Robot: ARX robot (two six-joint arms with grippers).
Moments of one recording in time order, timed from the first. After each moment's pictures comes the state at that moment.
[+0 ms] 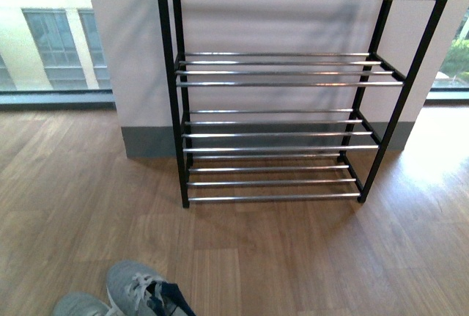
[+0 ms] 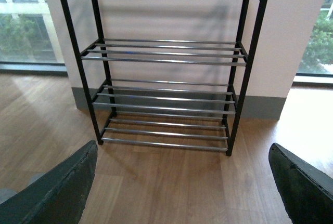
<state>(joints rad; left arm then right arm) 0.00 0.02 0.02 0.00 0.00 0.00 0.00 0.00 0.02 0.00 0.00 0.00</state>
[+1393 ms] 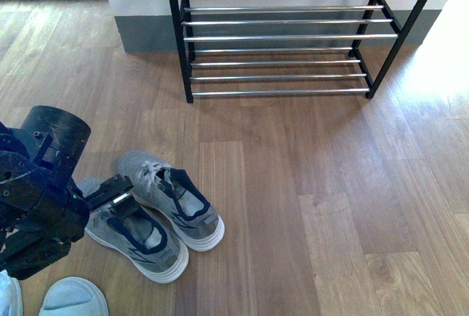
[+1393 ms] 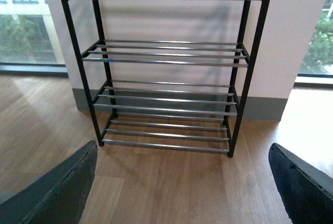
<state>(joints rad) -0.18 2.51 0.96 0.19 -0.04 -0.78 0.00 0.00 0.02 0.00 0.00 0.00</state>
